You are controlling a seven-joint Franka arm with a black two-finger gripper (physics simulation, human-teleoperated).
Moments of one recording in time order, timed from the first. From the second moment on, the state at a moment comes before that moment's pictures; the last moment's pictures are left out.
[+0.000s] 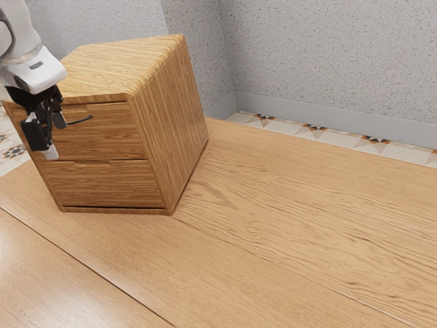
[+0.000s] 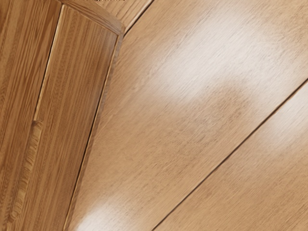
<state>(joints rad) 0.12 -0.14 0.24 -1.57 0.19 1.59 1.19</state>
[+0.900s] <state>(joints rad) 0.15 -0.12 0.31 -1.71 0.12 2.03 1.41</state>
